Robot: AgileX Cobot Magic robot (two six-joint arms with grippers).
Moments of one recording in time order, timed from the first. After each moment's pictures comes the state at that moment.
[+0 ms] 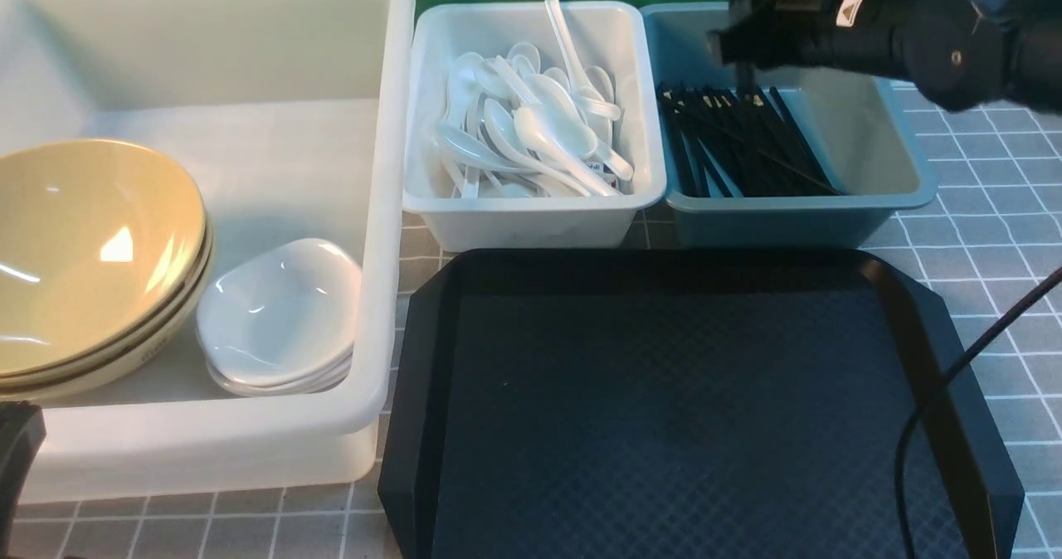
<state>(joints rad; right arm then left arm) 0.28 1.80 -1.45 -0.11 0.22 0.12 0.07 0.16 -0.25 -0.26 0.44 0.41</state>
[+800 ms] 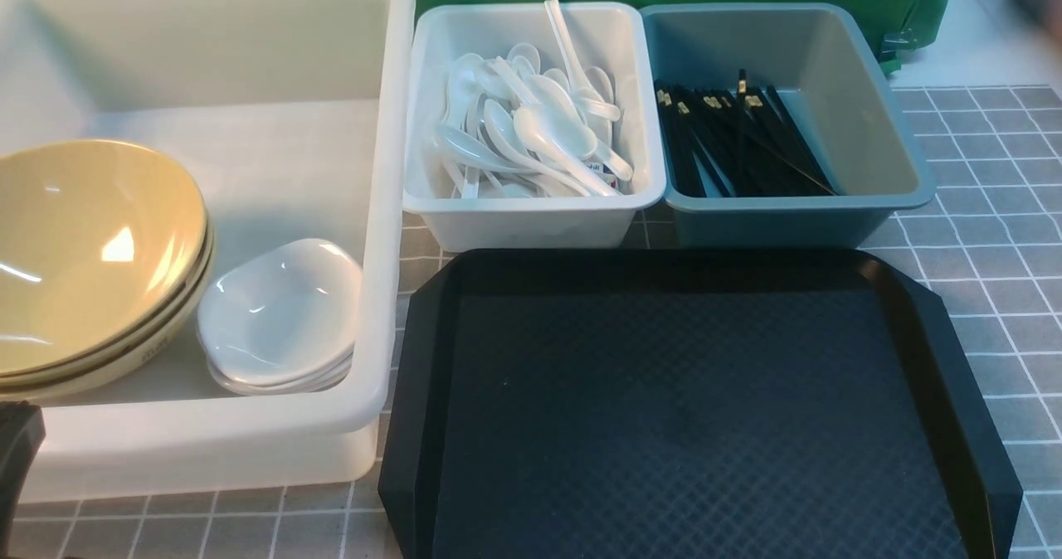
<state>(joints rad) 0.32 0.48 -0.32 -0.11 -0.09 -0.16 0.07 0.16 -0.25 -0.25 0.44 0.41</state>
